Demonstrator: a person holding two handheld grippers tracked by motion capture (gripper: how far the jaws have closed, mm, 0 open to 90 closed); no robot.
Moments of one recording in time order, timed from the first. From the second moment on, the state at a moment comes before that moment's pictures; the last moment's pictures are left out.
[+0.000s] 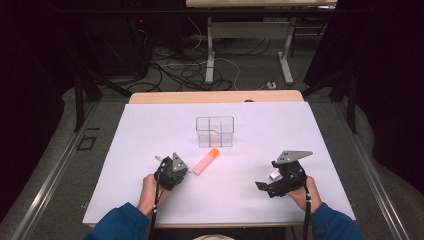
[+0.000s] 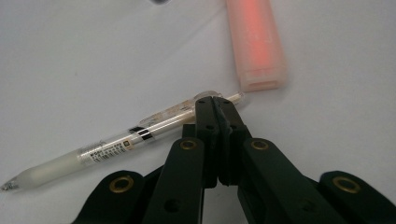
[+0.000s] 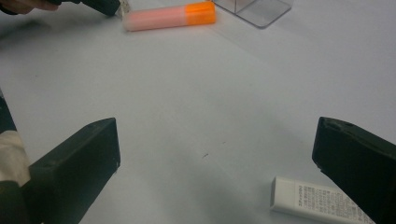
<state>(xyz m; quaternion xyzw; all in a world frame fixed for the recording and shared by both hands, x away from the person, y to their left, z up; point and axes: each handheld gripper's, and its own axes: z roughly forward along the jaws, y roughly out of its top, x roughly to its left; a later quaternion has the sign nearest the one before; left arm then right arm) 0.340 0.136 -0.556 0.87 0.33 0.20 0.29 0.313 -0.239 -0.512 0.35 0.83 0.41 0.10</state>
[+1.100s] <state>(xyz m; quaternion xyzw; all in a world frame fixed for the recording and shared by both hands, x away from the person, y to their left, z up) 0.363 0.124 -0.559 0.87 0.33 0.22 0.29 0.313 -0.240 -0.512 0.35 0.84 0.41 0.10</state>
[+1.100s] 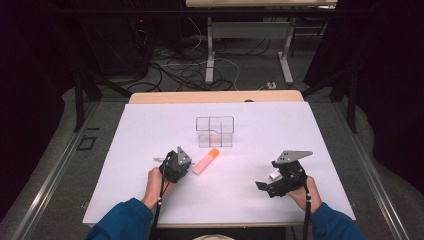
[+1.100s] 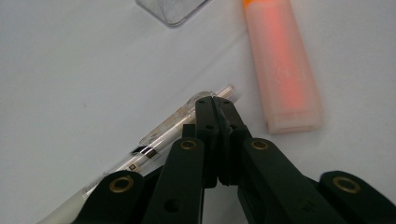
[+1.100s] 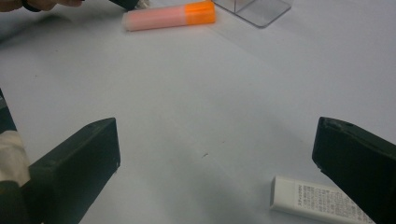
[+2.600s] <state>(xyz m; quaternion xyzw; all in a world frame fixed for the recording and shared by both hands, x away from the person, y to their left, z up) 0.389 0.109 -0.563 0.87 0.32 0.26 0.28 0.314 -0.240 -0.511 0.35 0.84 0.41 0.10</state>
